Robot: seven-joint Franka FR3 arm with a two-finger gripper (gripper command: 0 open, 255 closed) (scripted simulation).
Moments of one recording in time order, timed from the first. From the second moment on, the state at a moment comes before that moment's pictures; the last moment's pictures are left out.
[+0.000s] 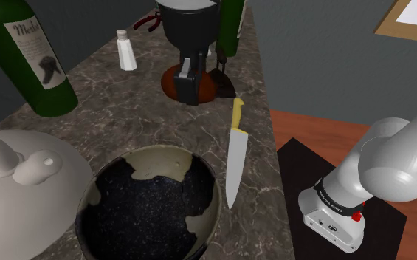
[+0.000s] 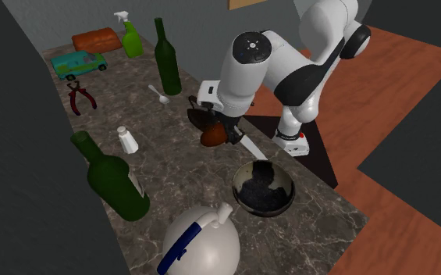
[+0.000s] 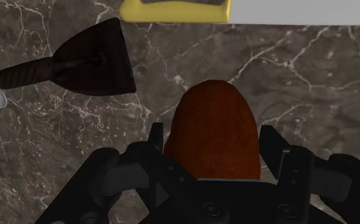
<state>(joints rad) 0.16 -0.21 0.68 -1.80 -0.19 1.55 0.13</state>
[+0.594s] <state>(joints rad) 0.16 -0.16 0.70 -1.64 -0.21 1.42 0.12</state>
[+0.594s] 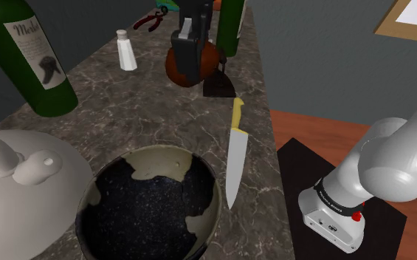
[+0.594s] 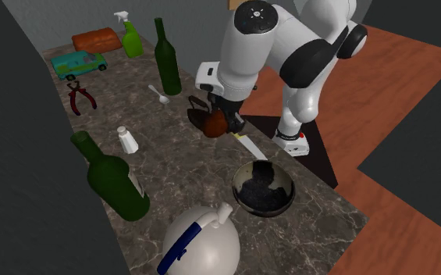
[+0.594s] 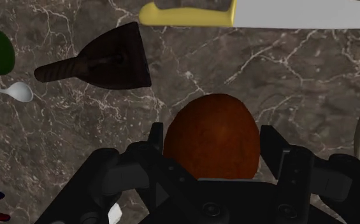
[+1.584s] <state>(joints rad) 0.26 0.02 0.85 -1.35 -0.31 1.20 0.31</state>
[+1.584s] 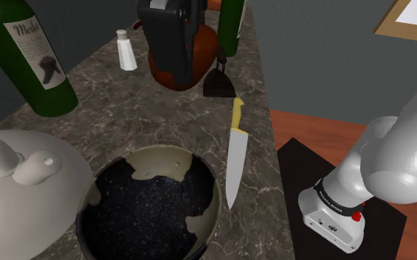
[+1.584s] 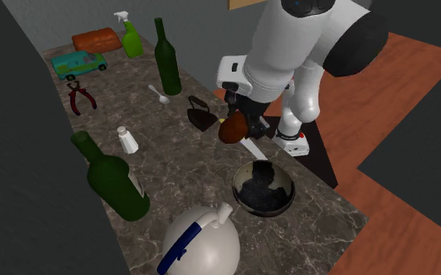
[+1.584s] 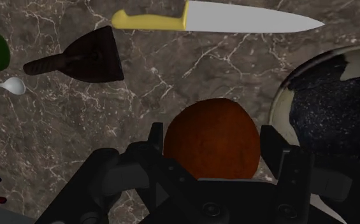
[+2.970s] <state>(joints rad) 0.50 0.26 0.97 -1.26 -0.44 1.17 0.67</state>
